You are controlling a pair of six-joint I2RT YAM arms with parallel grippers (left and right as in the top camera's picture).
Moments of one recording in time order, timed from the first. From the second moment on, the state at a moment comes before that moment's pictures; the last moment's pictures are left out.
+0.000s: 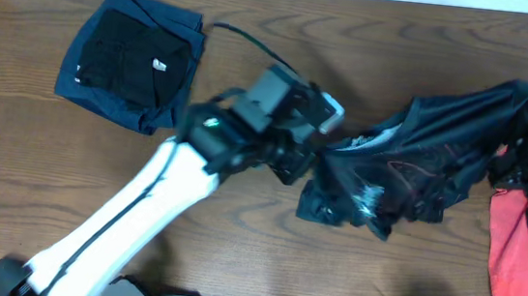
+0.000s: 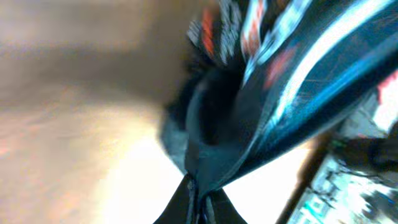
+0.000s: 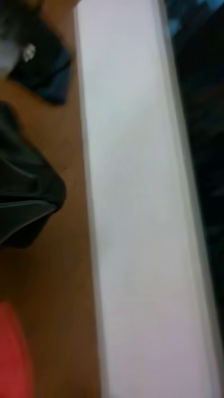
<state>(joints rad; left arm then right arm) -0.68 1.45 1.45 -0.95 0.31 0.02 0.07 0.92 1.55 -0.89 -0.01 0.21</state>
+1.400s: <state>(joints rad) -0.68 1.20 2.63 -1.28 -0.19 0.21 0.07 0.89 2.08 -0.99 0.09 0.23</state>
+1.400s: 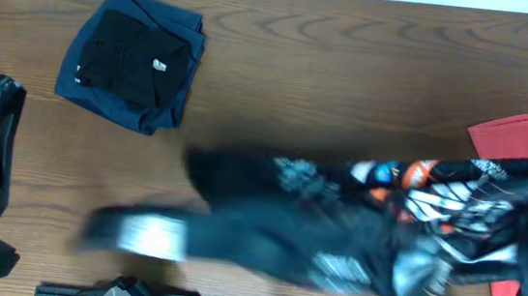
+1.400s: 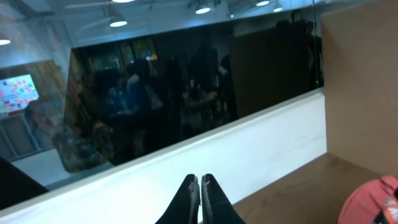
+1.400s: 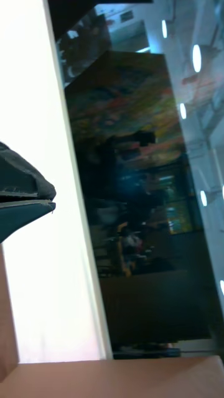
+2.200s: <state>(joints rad) -0.68 1.56 2.59 -1.53 -0.02 0.12 0.07 1.14 1.98 -0.56 -0.13 0.19</state>
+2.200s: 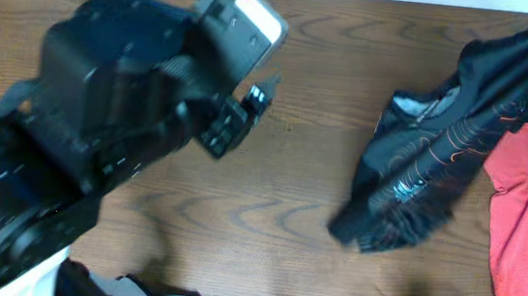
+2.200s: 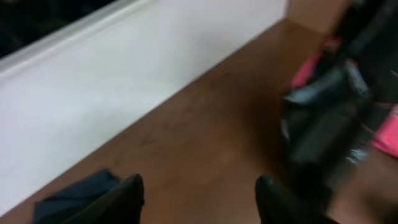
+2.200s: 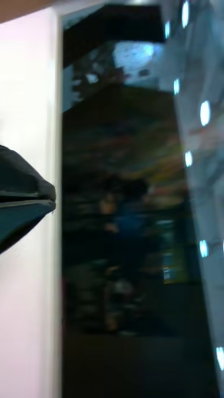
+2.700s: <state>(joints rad) -0.68 1.71 2.61 -1.66 0.32 0.12 0.07 1.14 1.98 -0.47 -0.22 0.19</state>
